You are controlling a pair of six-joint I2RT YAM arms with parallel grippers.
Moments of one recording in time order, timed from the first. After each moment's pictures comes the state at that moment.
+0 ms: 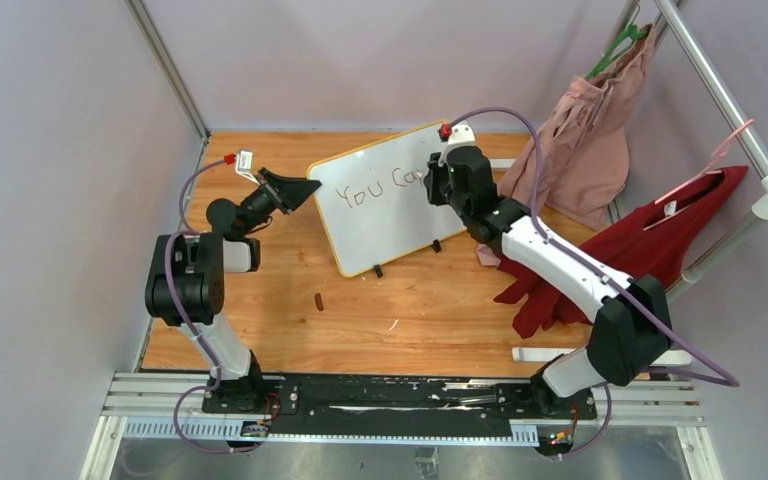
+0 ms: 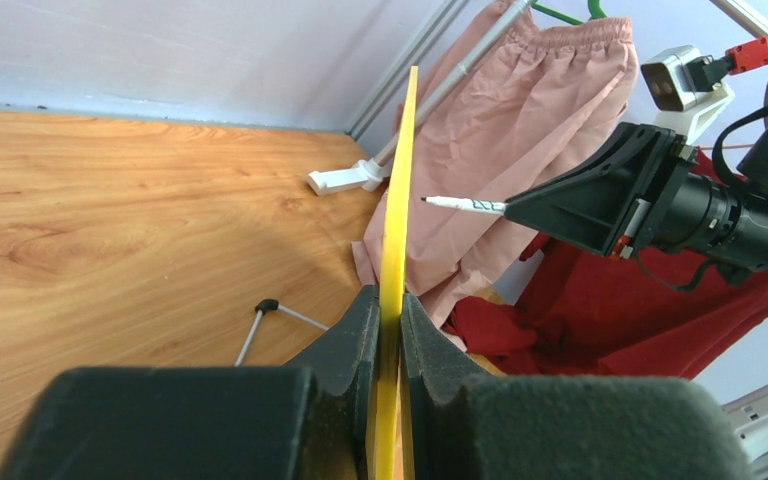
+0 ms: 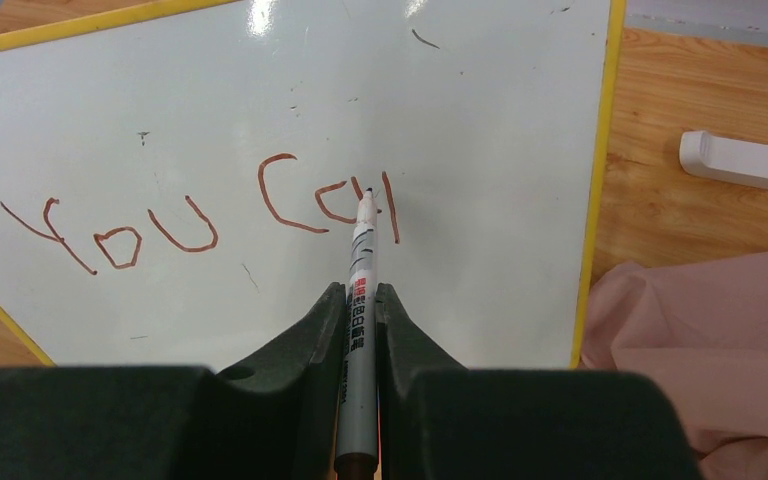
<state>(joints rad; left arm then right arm) 0.07 1.75 0.66 1.52 0.90 -1.01 0.61 1.46 1.20 -0.08 0.23 0.21</state>
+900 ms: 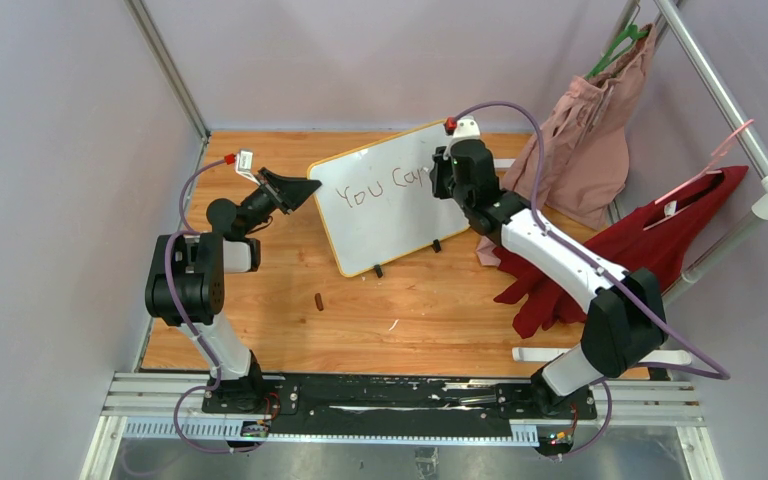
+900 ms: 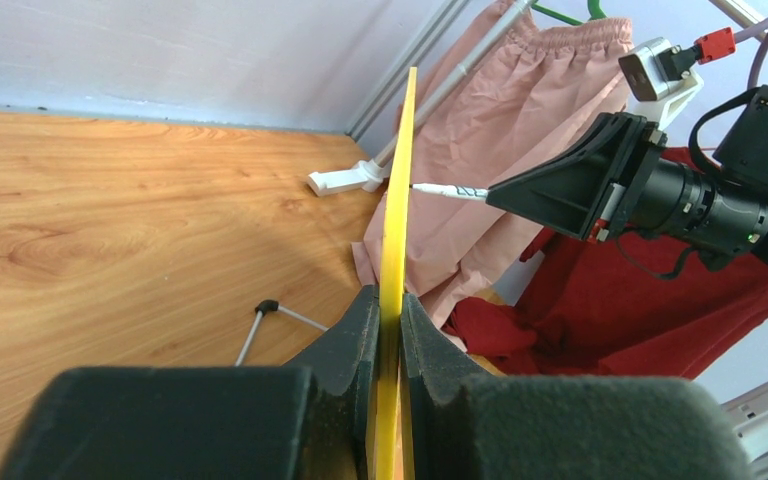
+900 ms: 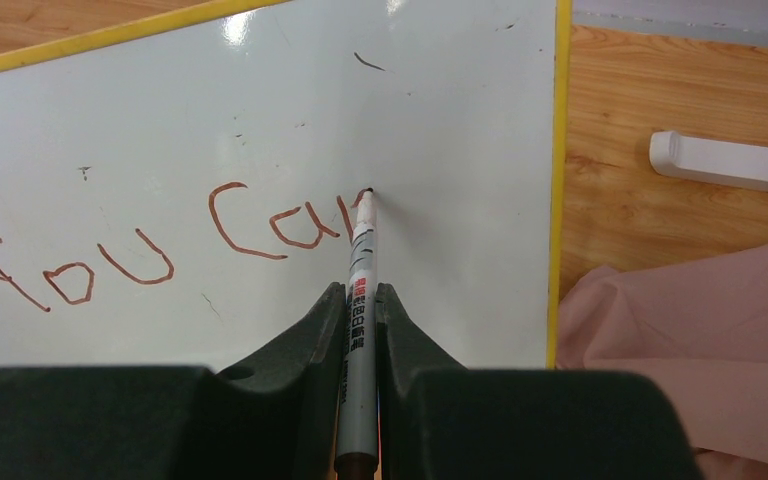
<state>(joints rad) 0.07 1.75 0.66 1.52 0.89 -1.01 0.57 1.51 1.23 -0.08 0.23 0.21</state>
